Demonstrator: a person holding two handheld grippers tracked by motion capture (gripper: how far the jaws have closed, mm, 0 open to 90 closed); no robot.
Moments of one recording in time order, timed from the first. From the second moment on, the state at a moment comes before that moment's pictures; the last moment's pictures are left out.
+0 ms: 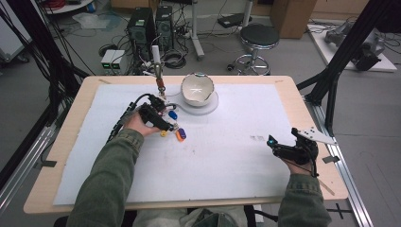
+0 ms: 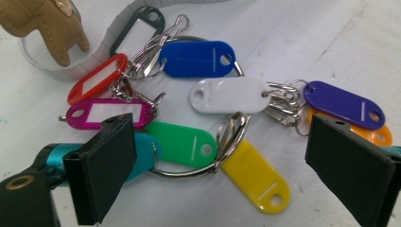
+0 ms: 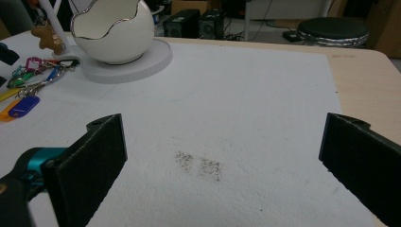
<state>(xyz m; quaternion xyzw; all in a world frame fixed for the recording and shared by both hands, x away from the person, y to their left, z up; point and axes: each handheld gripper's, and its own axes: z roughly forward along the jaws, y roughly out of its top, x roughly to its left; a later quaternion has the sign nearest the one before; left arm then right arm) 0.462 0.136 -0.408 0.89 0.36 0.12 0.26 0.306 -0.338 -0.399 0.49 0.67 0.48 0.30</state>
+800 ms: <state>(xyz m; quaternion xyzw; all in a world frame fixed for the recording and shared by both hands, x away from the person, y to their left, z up) 0.472 0.131 -0.411 0.91 0.34 0.08 0.23 0.306 -0.341 -0.399 0.49 0.66 0.48 0.30</state>
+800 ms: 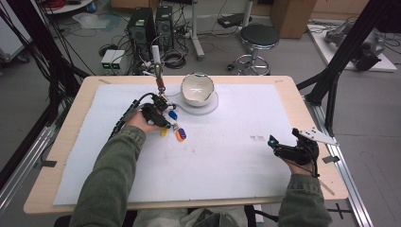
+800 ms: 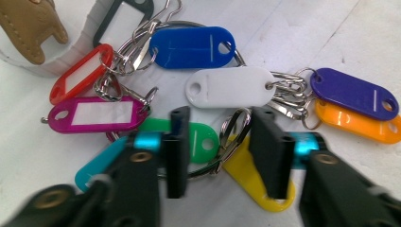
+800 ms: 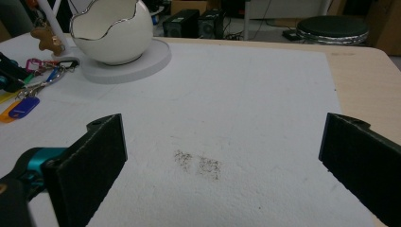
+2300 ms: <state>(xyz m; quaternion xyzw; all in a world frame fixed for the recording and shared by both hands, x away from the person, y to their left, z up) 0.443 0.173 -0.349 0.89 0.33 0.14 0.29 0.305 -0.341 -0.399 0.50 0.66 0.49 0.29</state>
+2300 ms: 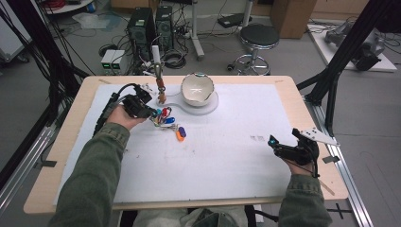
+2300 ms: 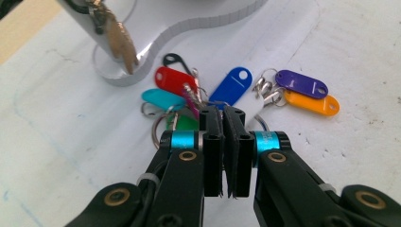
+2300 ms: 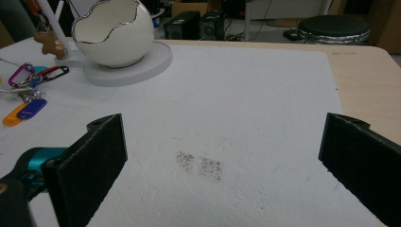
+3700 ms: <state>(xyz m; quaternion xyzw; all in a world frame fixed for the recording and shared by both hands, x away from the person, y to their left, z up) 0.441 0.233 -0.279 0.82 0.41 0.20 0.34 0.306 -0.341 -0.399 0.49 0.66 0.49 0.29</state>
